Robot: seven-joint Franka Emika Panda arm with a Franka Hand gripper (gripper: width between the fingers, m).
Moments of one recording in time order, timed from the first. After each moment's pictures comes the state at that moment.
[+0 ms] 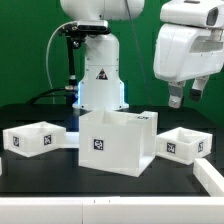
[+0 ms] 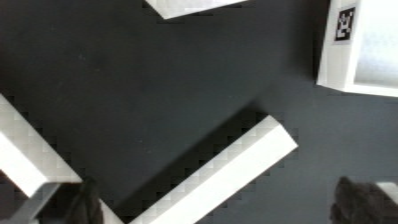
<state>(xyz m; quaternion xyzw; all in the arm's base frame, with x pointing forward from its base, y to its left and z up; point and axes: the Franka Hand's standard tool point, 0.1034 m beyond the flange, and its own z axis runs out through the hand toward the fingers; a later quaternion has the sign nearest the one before) 0.552 0.106 0.138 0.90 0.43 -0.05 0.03</state>
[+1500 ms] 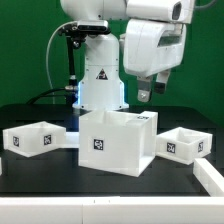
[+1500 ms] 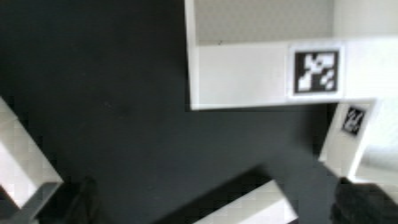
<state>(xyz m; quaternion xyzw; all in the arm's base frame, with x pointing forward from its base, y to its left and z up) 0.541 0.060 0.139 0.87 0.48 -0.05 0.02</state>
